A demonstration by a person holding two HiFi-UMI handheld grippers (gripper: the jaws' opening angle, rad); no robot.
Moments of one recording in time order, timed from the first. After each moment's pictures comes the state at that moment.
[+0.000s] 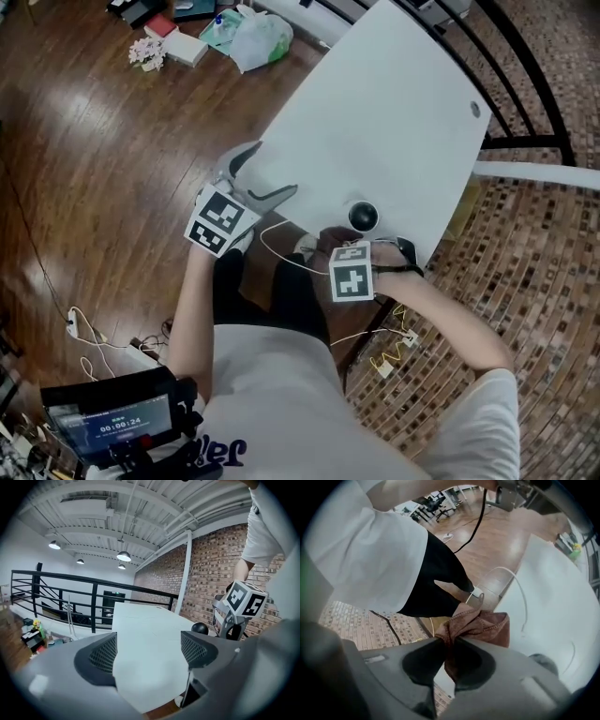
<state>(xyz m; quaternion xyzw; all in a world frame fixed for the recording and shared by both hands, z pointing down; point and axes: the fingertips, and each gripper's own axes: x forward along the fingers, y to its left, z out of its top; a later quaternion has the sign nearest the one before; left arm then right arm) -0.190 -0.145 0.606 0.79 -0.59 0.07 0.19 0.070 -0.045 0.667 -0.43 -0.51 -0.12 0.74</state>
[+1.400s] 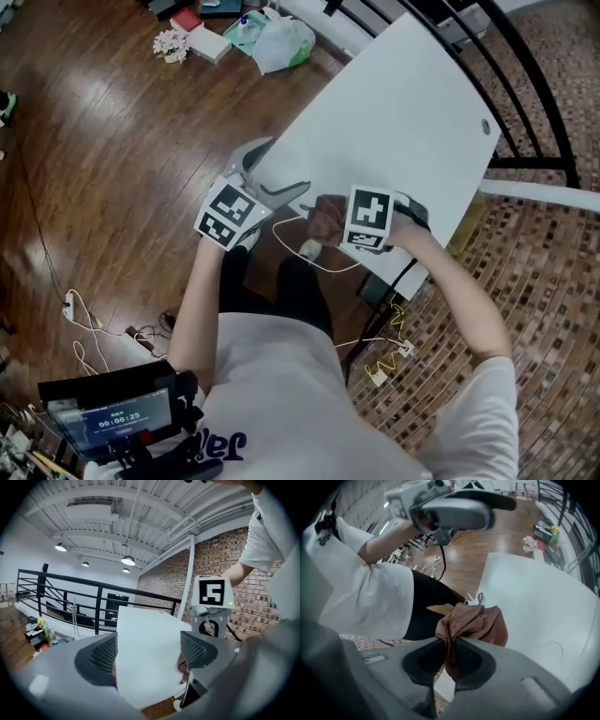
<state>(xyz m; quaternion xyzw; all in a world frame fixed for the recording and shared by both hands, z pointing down) -0.198 -0.126 0.585 0.77 -0.61 0.05 0.18 -0.018 -0.088 0.642 -0.36 -0.56 -0.02 0.74</state>
